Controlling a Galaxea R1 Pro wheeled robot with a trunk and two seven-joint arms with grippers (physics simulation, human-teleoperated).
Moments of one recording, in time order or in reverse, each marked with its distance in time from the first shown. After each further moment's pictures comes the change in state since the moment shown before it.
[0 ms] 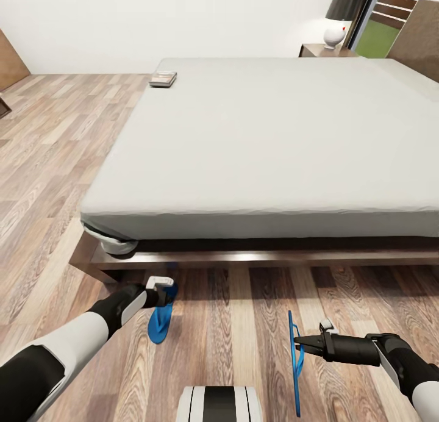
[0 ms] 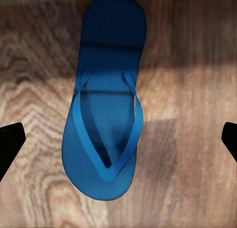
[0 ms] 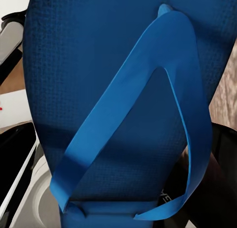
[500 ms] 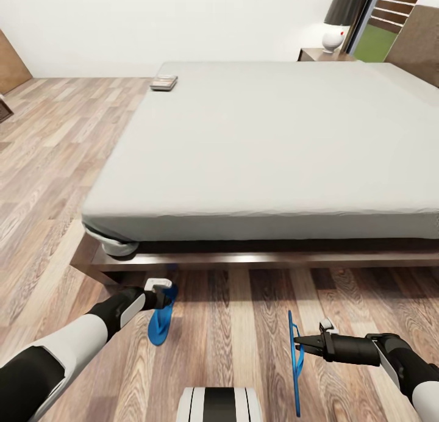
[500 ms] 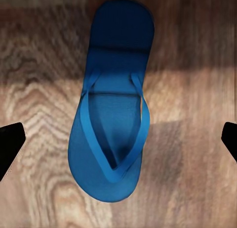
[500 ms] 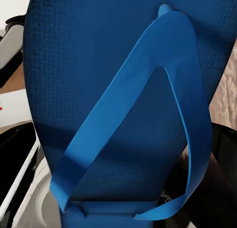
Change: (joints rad) left arm 0.006 0.000 -0.001 0.024 0.001 -0.034 -0.001; right arm 0.000 0.000 0.000 0.000 0.000 0.000 0.000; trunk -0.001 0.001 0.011
